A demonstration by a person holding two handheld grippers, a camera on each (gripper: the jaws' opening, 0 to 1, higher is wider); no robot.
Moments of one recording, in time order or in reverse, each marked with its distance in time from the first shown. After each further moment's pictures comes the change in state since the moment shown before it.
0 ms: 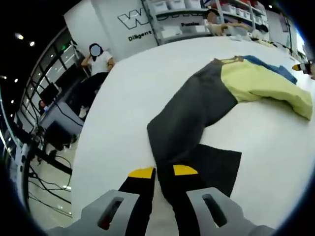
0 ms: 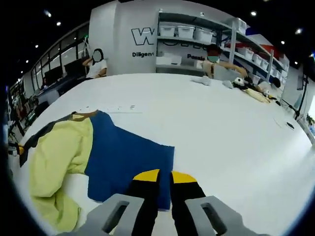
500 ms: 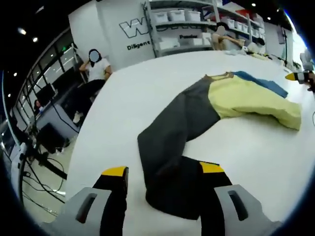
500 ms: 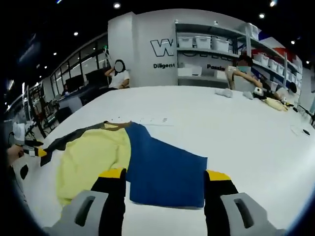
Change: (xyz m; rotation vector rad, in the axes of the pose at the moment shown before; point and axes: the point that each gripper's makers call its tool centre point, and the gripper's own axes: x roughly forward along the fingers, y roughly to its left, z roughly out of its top) left arm -0.025 -0.022 0.022 -0.008 -0.113 -0.067; right arm -0.032 0.061 0.011 -0.053 -0.060 0.180
